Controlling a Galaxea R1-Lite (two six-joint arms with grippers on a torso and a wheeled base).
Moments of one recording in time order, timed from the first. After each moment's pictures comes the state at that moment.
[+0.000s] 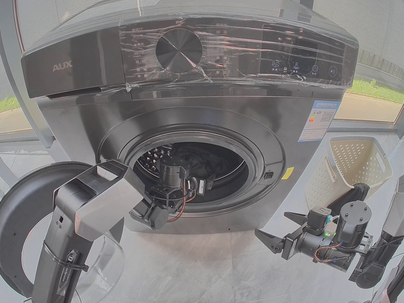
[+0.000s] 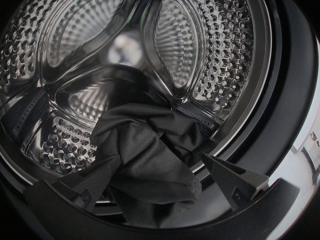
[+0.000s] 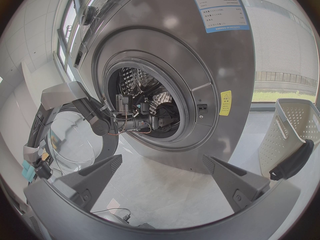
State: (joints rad) left arm -0.51 2.57 -1.41 -0.93 0.11 -0.02; right arm 0.66 1.91 -0.11 -1.54 -0.06 0.20
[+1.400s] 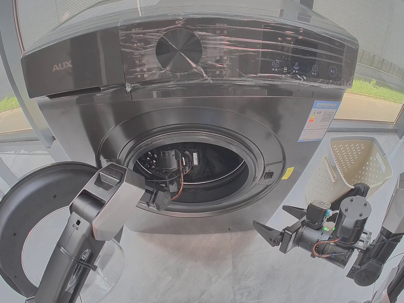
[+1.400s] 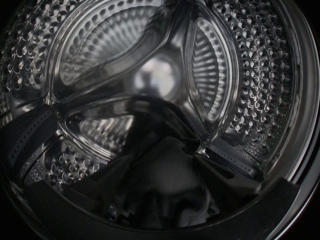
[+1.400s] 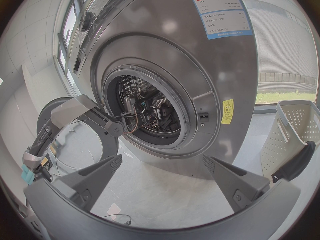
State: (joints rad) left arm -0.44 2.76 -1.87 -0.90 0.21 -0.04; right arm 0.65 1.91 -0.15 -1.54 -0.05 0.21
